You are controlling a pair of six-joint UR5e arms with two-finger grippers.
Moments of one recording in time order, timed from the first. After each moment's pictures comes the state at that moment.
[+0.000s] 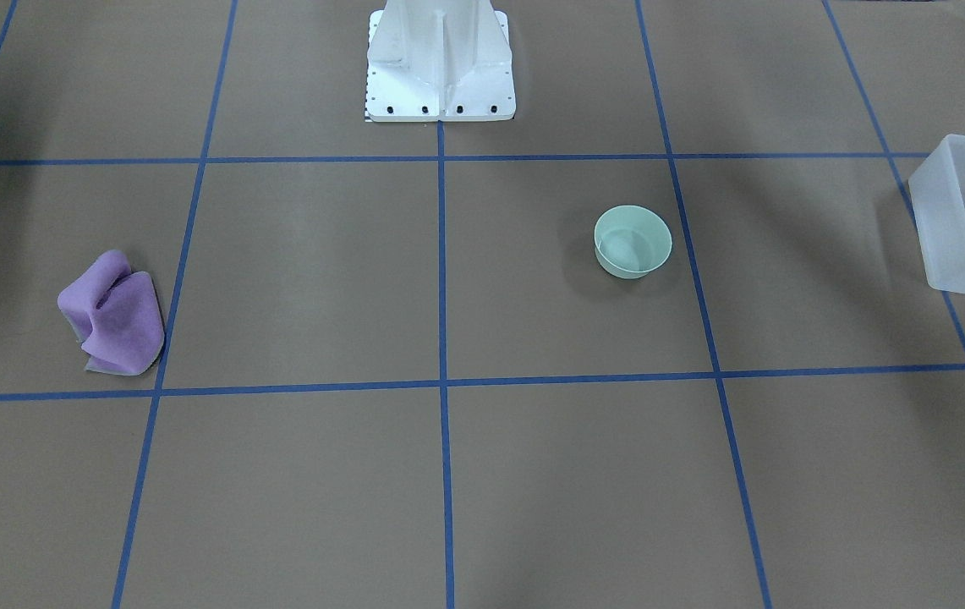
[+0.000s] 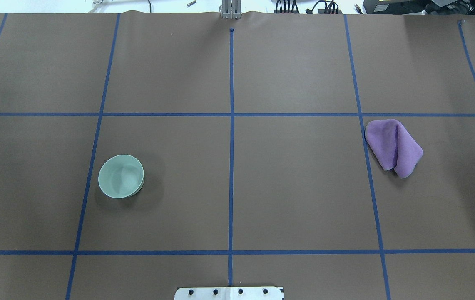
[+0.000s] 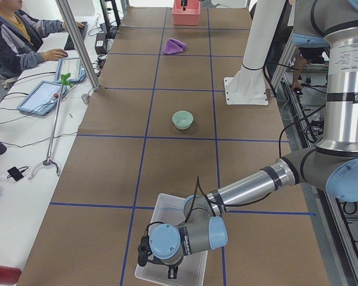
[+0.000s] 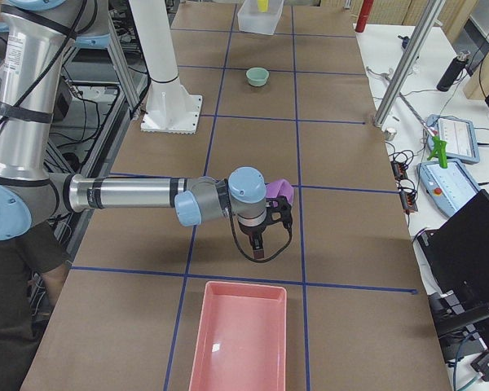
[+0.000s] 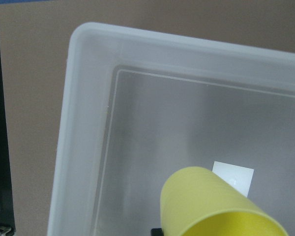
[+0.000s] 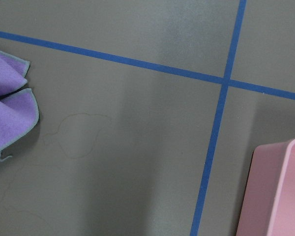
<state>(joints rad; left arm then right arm) -1.71 -1.53 -1.18 -1.78 -2.33 0.28 1.44 -1.81 1.84 -1.31 2.37 0.07</state>
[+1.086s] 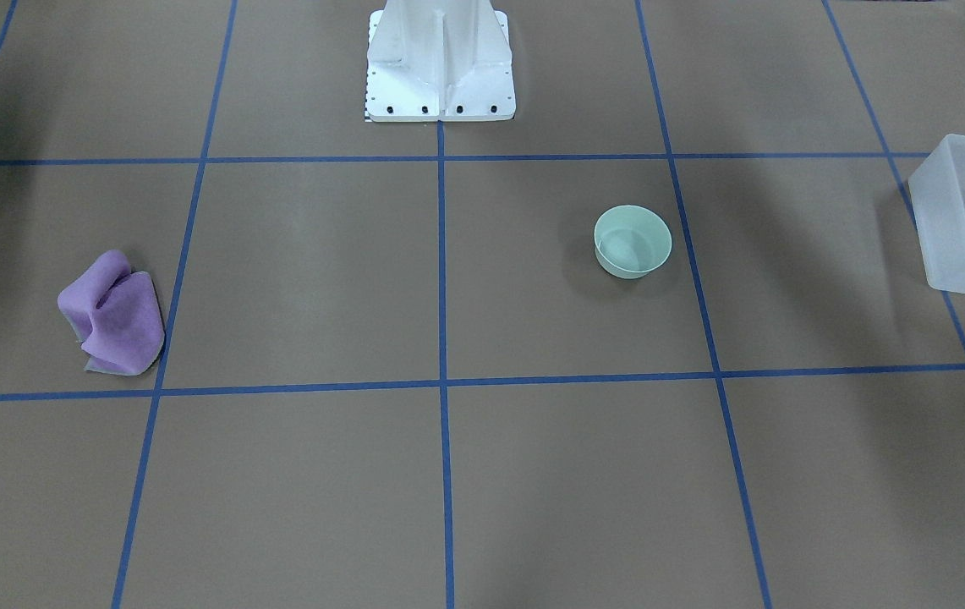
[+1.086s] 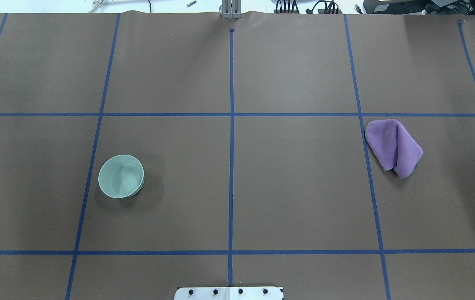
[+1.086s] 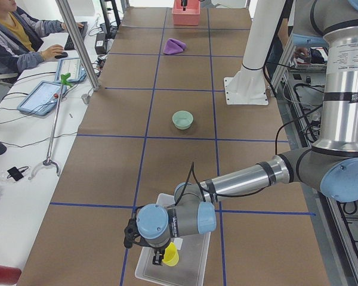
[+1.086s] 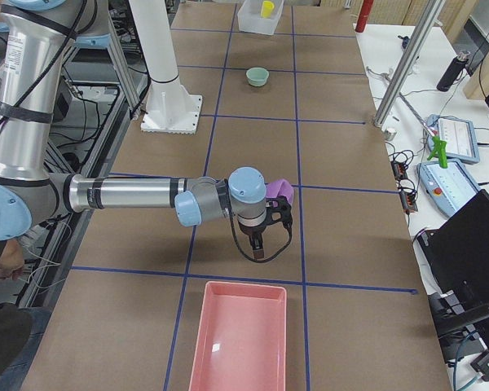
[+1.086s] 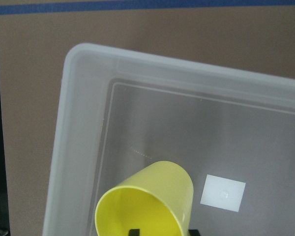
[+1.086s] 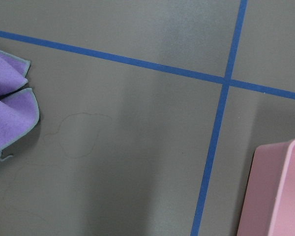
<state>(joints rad) -1.70 -1.56 -1.35 -1.68 -2.37 0.25 1.44 -1.81 1.83 -1.31 2.38 0.07</state>
